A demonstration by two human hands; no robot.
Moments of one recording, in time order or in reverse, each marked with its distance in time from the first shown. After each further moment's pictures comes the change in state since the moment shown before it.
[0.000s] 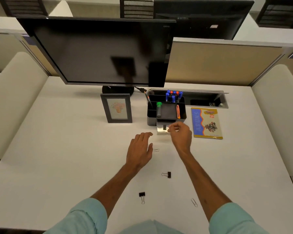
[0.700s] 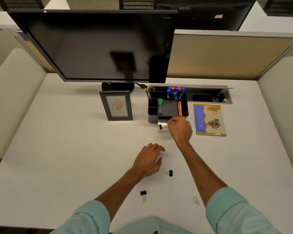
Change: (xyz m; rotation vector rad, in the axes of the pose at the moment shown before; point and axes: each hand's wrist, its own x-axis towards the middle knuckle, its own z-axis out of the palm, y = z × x) left_hand -0.020 0.007 0.030 0.040 -0.309 0.202; right_hand 0.030 -0.006 0.017 -0.349 -0.031 -0.013
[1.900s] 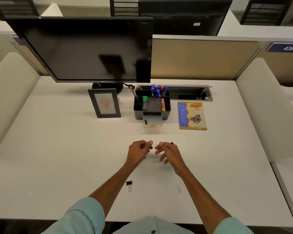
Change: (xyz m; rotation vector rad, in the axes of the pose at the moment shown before) left_hand -0.009 0.057 -0.007 -0.809 0.219 -0.493; right_hand -0.114 0.097 -0.044 0.604 -0.504 0.142
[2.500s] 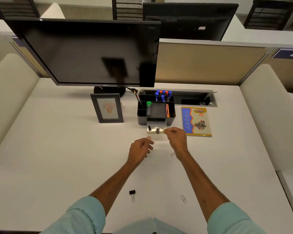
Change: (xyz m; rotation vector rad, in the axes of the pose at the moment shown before) left_hand 0.040 0.004 -0.014 -0.033 -0.011 -0.014; right_hand 0.070 -0.062 0.004 -0.028 0.351 -0.050
